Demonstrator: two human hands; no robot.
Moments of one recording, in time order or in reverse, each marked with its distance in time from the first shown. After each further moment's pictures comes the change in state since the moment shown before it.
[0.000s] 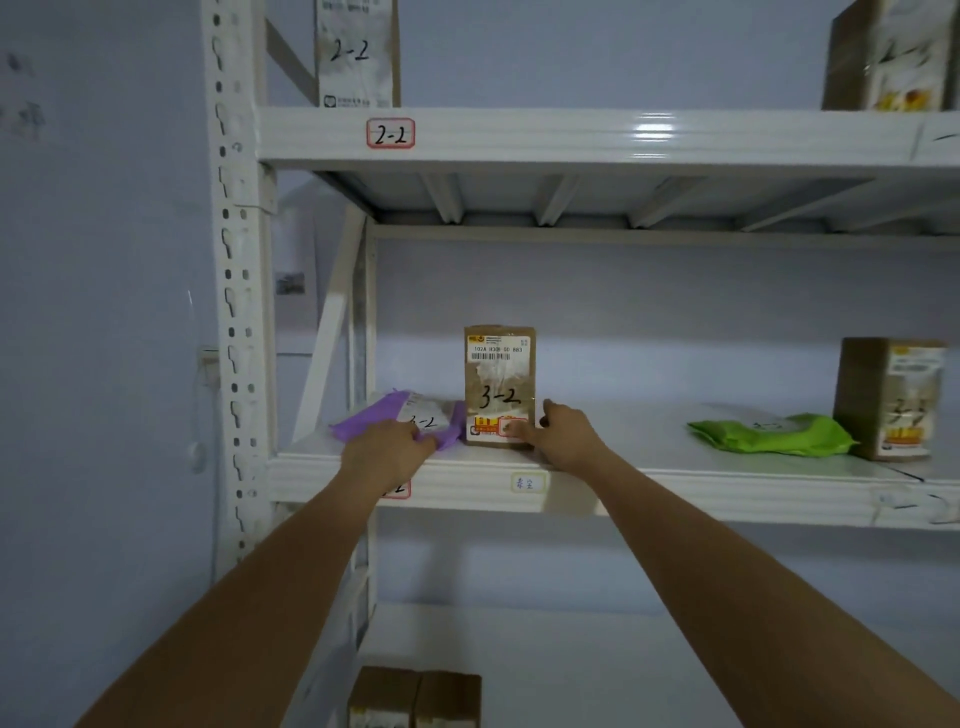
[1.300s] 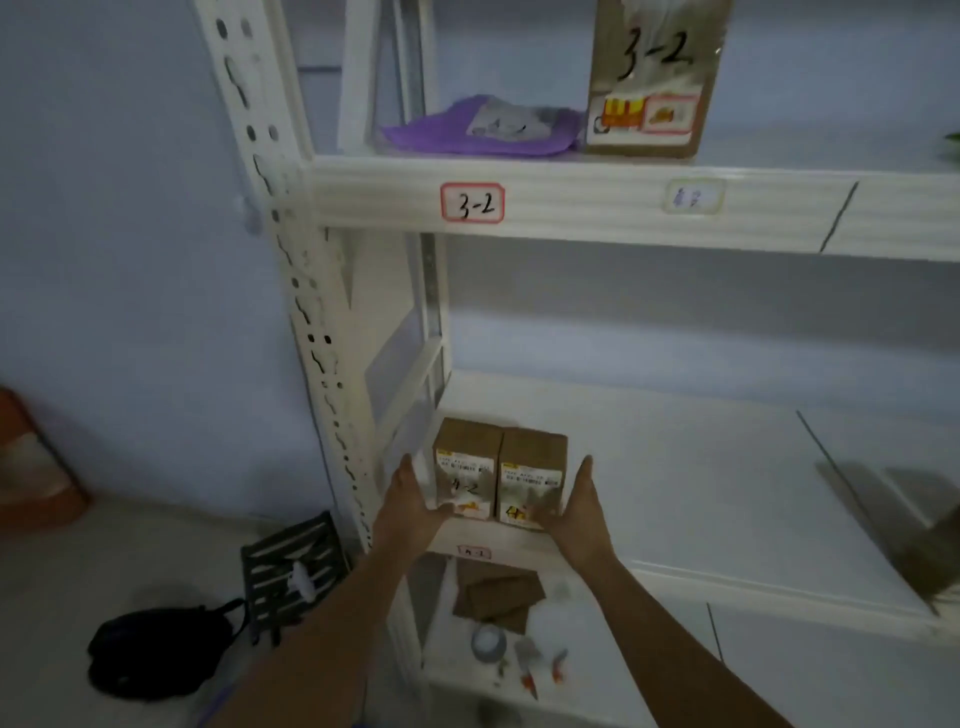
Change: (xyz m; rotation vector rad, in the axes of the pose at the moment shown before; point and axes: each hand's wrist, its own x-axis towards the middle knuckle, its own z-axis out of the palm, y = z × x) left_hand -0.187 -0.132 0.295 -0.537 -0.239 -0.436; right_hand -0.173 0.132 0.312 0.374 -0.255 0.373
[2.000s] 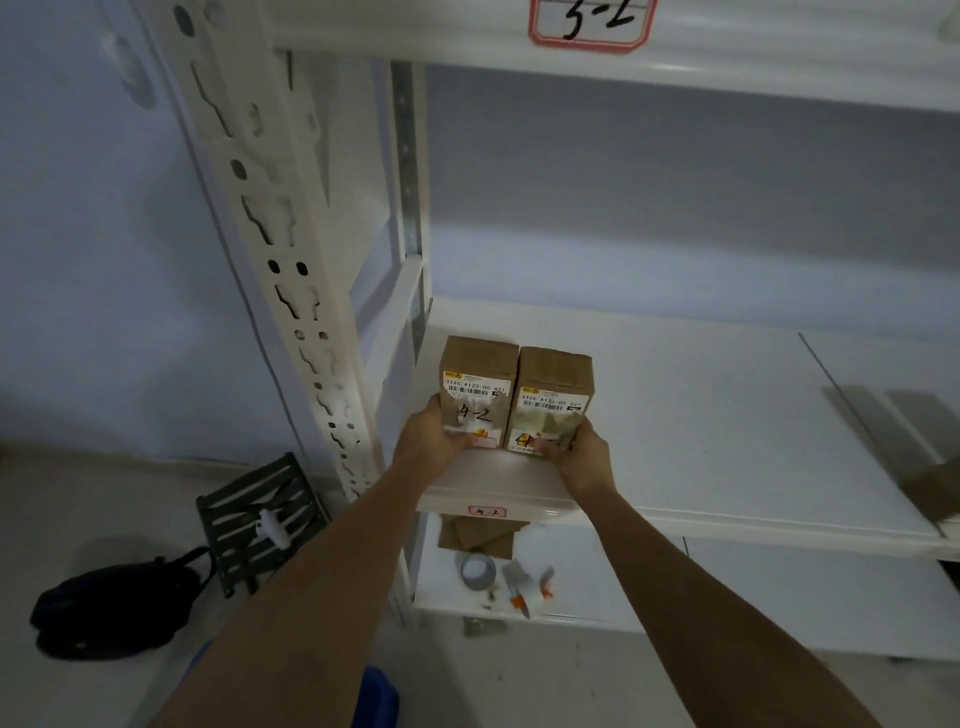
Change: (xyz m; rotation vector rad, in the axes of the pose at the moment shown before) left_hand 0.084 -0.019 0.029 -0.056 -0.226 0.083; right_hand 0.049 0.013 0.047 0.047 0.115 0.195
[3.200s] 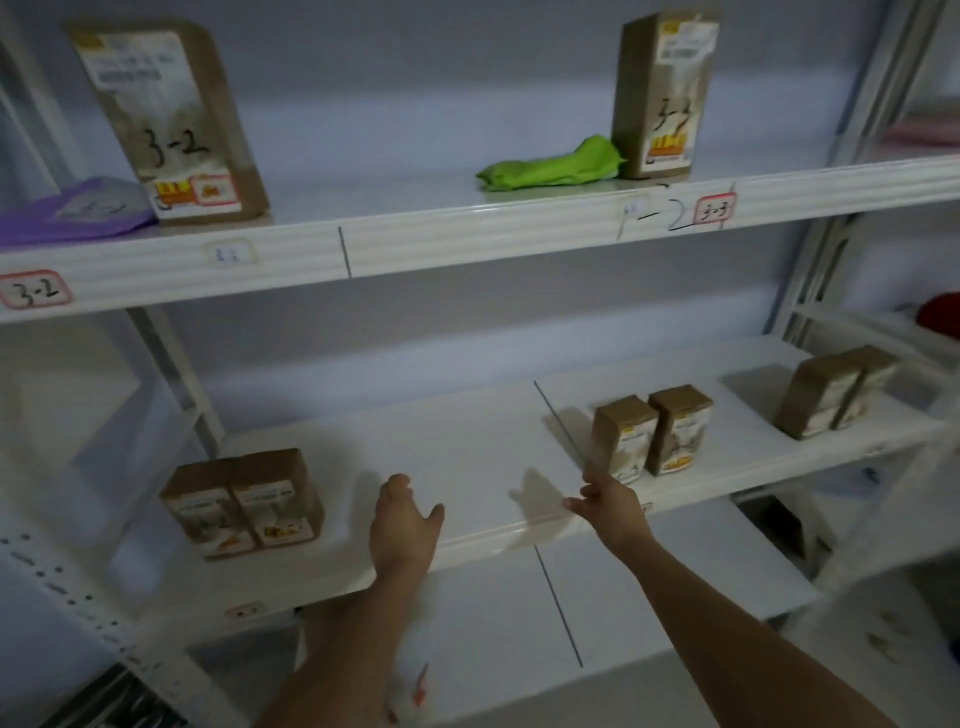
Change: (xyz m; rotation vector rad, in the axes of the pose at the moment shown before) left_hand -0.156 0.227 0.203 0.062 0.175 0.195; right_hand -0.087 0.148 -0.362 -0.024 0.183 0.092
